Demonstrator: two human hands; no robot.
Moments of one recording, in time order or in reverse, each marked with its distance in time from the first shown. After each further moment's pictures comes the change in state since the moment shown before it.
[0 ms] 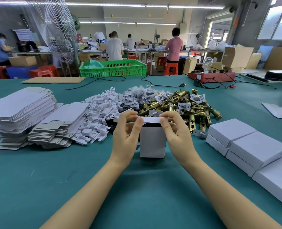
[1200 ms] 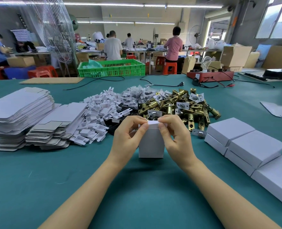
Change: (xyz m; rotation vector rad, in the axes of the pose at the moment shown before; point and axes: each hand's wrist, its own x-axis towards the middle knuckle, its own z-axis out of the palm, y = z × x) left_hand 0.001 -0.003 -0.003 0.000 -0.159 0.035; right_hand -0.002 0.019 -0.004 -0.232 0.066 -0.302
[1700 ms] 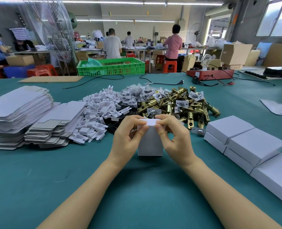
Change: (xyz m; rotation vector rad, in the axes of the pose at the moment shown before) left_hand -0.002 -0.015 -0.001 0.063 -0.033 0.142; right_hand -0.003 0.007 0.000 -0.028 -0.018 -0.073
